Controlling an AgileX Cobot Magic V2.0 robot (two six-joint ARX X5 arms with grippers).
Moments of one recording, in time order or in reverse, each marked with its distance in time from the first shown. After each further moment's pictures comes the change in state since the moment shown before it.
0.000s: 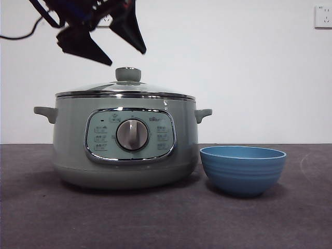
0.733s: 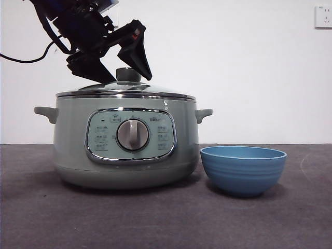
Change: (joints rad) left arm -0.013 0.093 0.000 0.026 -0.011 0.005; right arm 0.000 0.000 0.000 0.000 0.000 0.000
